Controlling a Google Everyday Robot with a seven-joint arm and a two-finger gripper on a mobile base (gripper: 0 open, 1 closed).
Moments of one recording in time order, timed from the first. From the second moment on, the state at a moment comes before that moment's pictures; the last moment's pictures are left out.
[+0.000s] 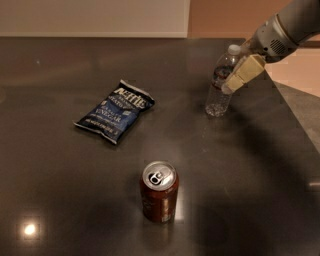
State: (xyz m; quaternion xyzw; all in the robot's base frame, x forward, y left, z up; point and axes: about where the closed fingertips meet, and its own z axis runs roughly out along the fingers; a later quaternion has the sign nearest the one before) arm 0.622 -0.191 0.932 -0.55 0.77 0.15 0.28
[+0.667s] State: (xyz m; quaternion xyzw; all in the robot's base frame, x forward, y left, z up) arm 0.621 -0.177 0.937 -0.56 0.76 0.17 0.30
